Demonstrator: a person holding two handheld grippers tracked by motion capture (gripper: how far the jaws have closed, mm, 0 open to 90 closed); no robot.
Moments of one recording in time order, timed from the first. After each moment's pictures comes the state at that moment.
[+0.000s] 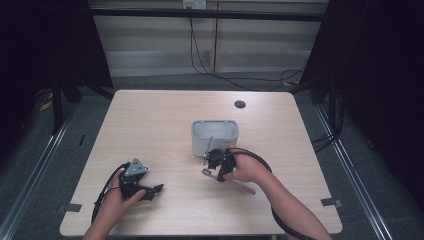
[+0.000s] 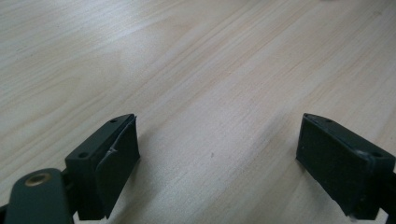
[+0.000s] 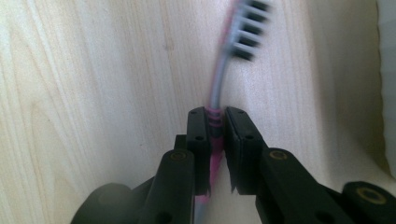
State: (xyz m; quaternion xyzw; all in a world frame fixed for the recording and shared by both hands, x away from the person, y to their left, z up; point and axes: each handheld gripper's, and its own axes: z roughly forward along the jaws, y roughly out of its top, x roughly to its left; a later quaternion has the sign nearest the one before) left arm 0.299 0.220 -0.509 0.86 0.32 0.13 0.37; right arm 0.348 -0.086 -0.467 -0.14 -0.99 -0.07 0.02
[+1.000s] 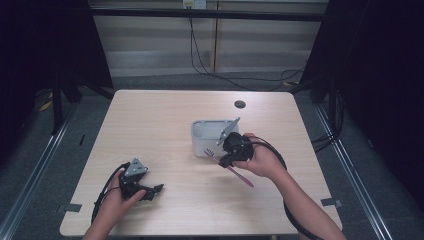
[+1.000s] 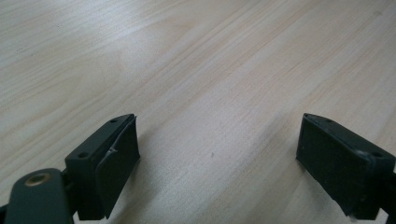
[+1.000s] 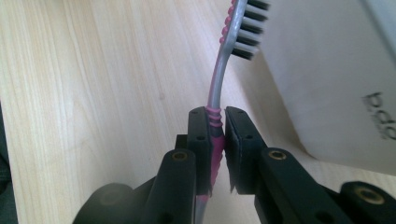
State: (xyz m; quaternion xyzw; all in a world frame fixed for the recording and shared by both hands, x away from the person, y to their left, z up) left arm 0.299 0.220 -0.509 0.86 0.32 0.13 0.37; right arm 0.346 -0.129 -0.412 -0.21 -0.95 -0.23 -0.01
